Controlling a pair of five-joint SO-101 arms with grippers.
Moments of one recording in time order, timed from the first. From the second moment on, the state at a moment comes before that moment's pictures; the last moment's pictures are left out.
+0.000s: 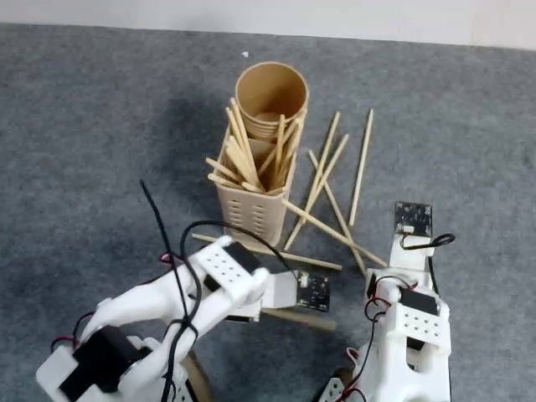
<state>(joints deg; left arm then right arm) 37.5 -11.3 52.1 59.5 -46.1 10.5 -50.8 84.9 35.2 11.1</state>
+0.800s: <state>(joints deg) 41.2 -24.6 -27.7 99.1 -30.1 10.4 -50.8 84.9 35.2 11.1</state>
